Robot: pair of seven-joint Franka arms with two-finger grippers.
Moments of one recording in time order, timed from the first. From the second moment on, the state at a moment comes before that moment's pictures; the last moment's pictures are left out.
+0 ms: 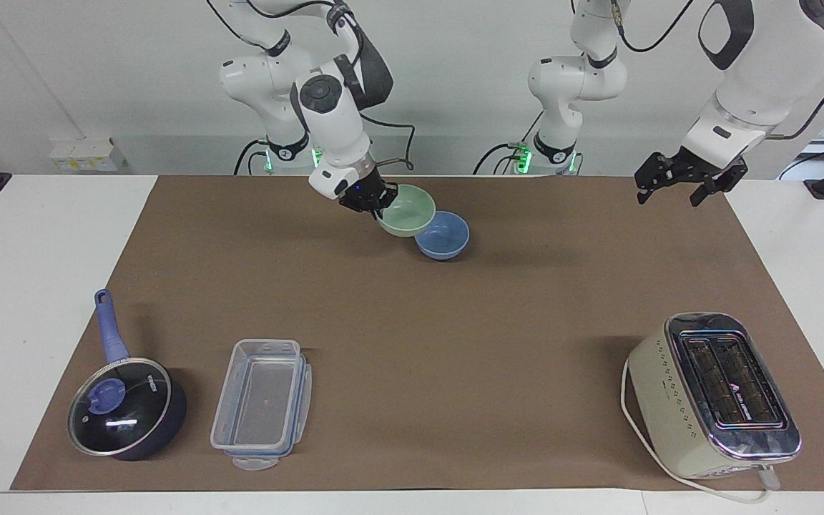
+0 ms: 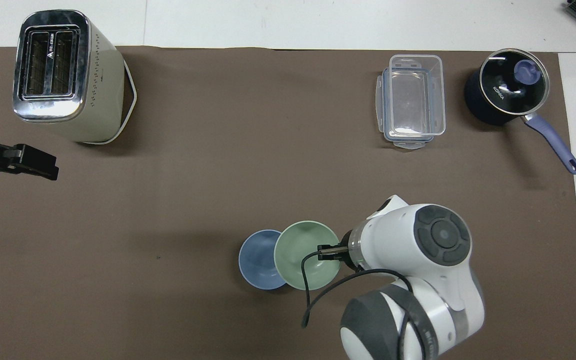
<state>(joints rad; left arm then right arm) -0.09 0.03 0.01 -1.54 -0.01 1.49 0.04 0.36 -0.10 0.17 -2.24 0.29 2.11 0.36</state>
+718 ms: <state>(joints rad) -0.09 0.03 0.01 -1.54 -0.01 1.49 0.04 0.48 0.02 0.17 -2.24 0.37 2.29 0.43</state>
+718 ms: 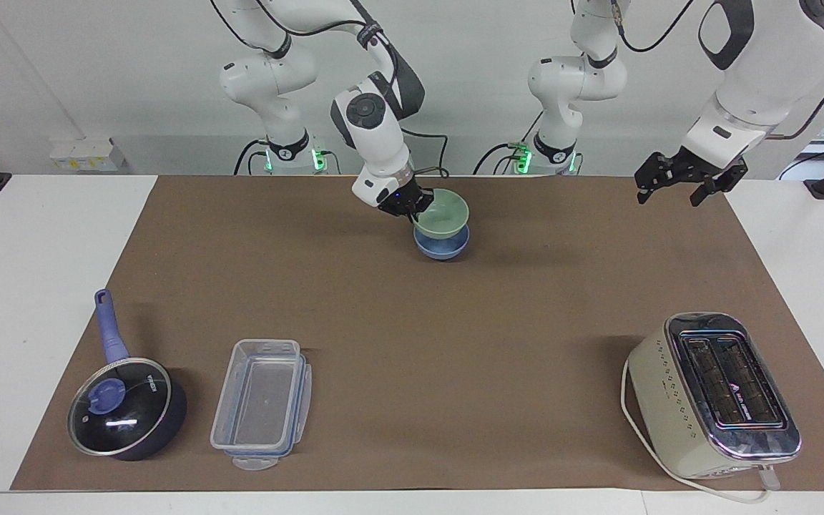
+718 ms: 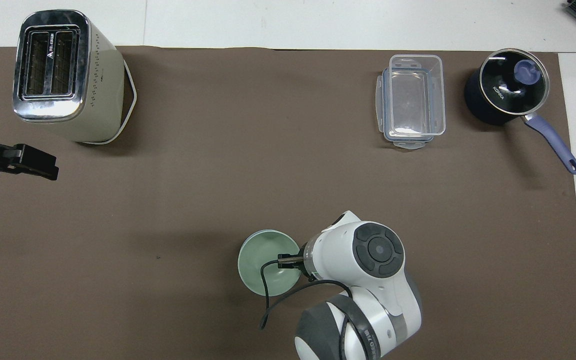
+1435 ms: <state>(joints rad) -0.09 0.03 0.01 -1.54 -0.01 1.49 0.04 0.50 0.05 0.17 -2.24 0.37 2.32 0.44</state>
